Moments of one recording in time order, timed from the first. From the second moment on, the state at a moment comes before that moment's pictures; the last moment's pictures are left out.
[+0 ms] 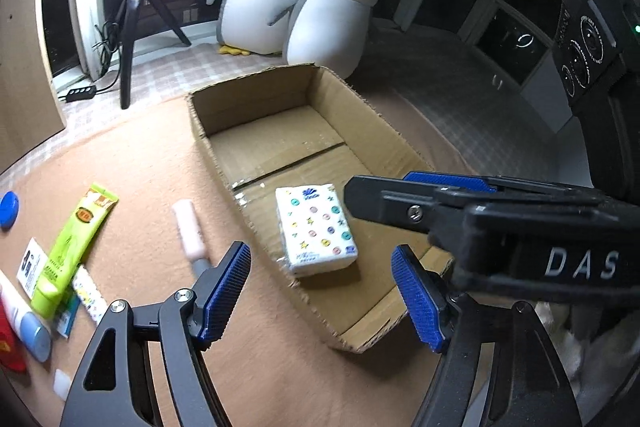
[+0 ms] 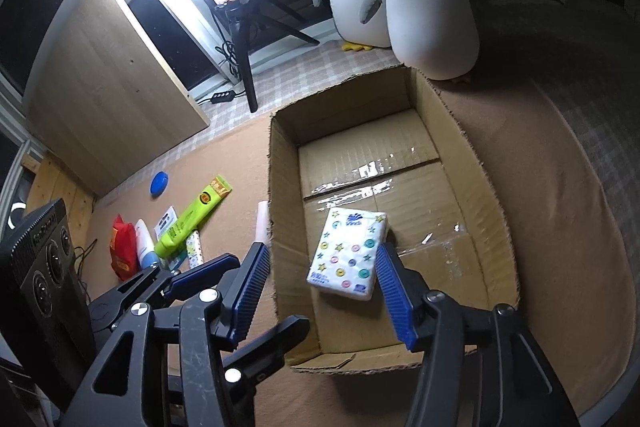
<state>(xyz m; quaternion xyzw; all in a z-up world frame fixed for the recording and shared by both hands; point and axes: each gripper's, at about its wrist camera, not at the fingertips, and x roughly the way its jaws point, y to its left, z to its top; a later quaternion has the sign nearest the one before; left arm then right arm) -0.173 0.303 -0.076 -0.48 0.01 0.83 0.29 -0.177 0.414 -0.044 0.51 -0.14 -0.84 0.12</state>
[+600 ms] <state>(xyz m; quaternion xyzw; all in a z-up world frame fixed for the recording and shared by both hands) -0.124 0.143 -0.083 -0.50 -0.03 0.85 0.19 -0.138 0.355 -0.047 0.51 -0.15 -0.83 0.17</state>
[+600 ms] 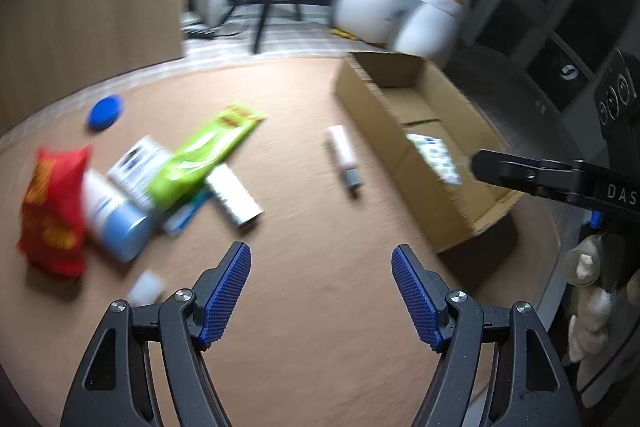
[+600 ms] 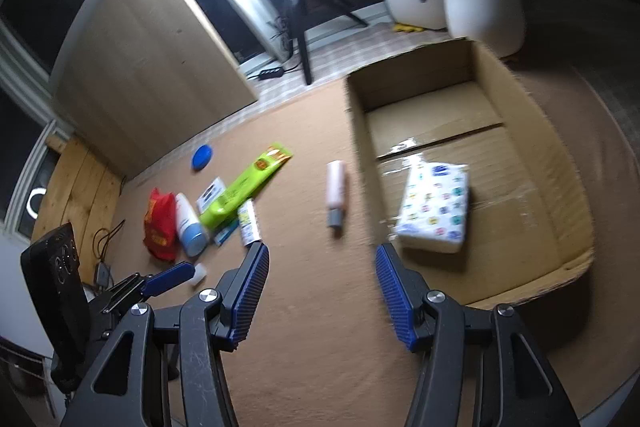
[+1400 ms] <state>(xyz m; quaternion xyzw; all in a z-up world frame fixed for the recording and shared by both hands) -0.077 0.007 -0.121 -0.52 -0.09 0.84 0.08 -0.214 0.187 -0.126 0.58 0.03 -0.78 0.21</state>
